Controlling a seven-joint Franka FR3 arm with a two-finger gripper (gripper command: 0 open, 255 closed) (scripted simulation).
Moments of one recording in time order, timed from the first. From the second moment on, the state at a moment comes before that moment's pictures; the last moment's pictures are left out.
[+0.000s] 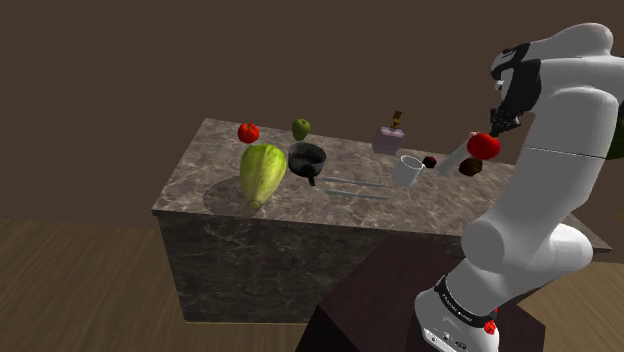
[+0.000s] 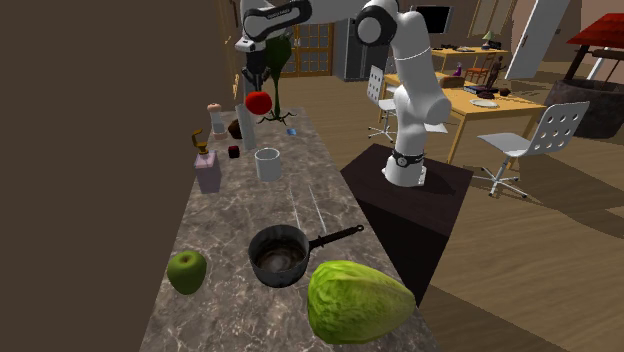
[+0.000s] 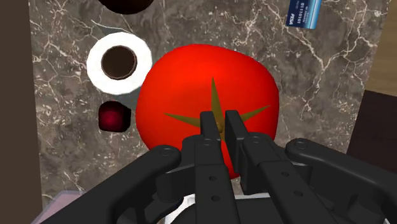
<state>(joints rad) -0.67 0.42 -0.74 -1.49 0.21 1.93 -2.39</state>
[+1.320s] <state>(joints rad) -0.89 0.67 -0.68 -1.31 0.36 1.97 -2.55</state>
